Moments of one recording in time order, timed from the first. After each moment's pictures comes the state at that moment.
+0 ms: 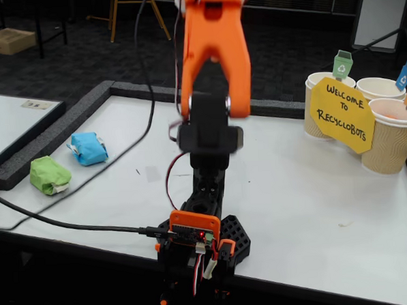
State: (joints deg) arm -13.4 155.7 108.5 97.1 -15.3
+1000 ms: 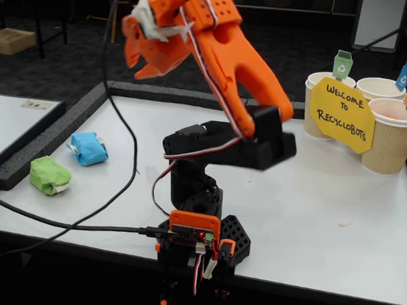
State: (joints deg) arm -57.5 156.6 118.9 90.4 -15.3
